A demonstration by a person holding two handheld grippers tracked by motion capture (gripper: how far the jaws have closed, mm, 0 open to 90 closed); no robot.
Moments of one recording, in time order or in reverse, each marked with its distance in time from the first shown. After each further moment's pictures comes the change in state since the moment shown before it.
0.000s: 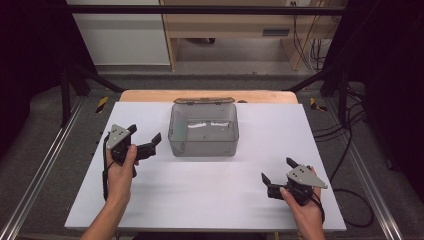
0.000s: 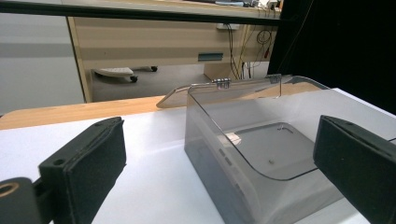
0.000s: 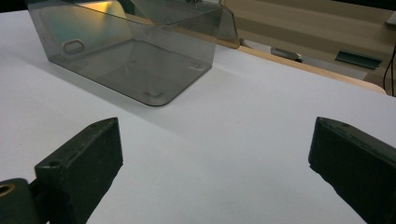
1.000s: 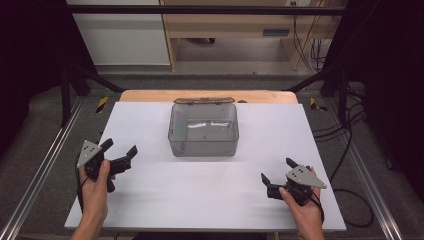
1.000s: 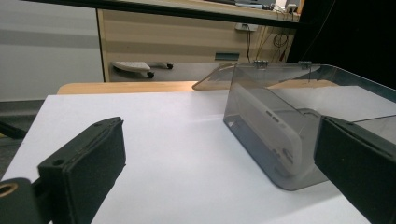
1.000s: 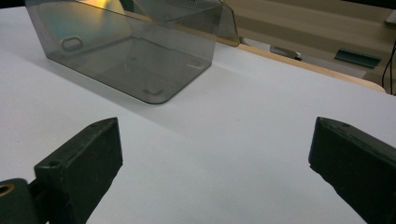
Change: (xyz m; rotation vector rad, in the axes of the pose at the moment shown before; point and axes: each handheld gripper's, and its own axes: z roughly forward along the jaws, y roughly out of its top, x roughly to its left) left arm 0.047 -0.034 -0.054 -0.008 0.055 -0.035; right arm 0.001 -0.001 0.001 0.009 -0.003 -0.006
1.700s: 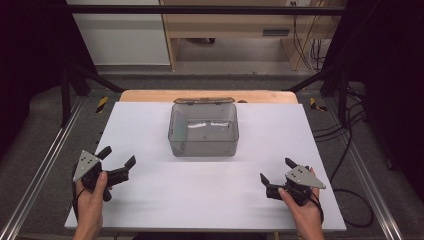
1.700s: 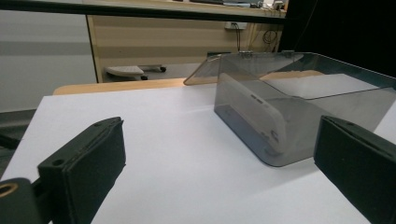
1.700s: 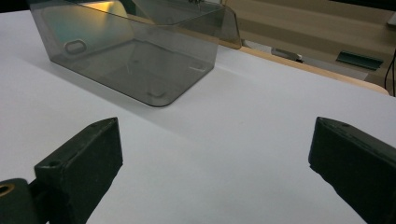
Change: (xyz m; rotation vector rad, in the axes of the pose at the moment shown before) left arm -0.010 -0.012 -0.017 -0.010 -0.044 0.060; right arm 0.002 0.000 0.000 -0.012 0.006 0.005
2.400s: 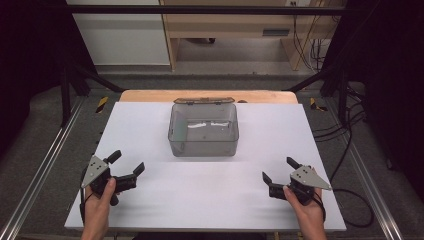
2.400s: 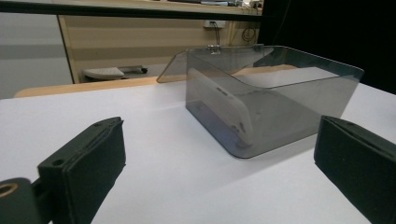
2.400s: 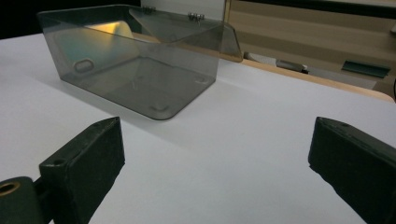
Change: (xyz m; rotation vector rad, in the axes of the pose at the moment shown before) left arm -0.021 -0.009 0.002 0.003 -0.073 0.033; right arm -0.007 -0.002 -0.004 -0.068 0.029 0.037
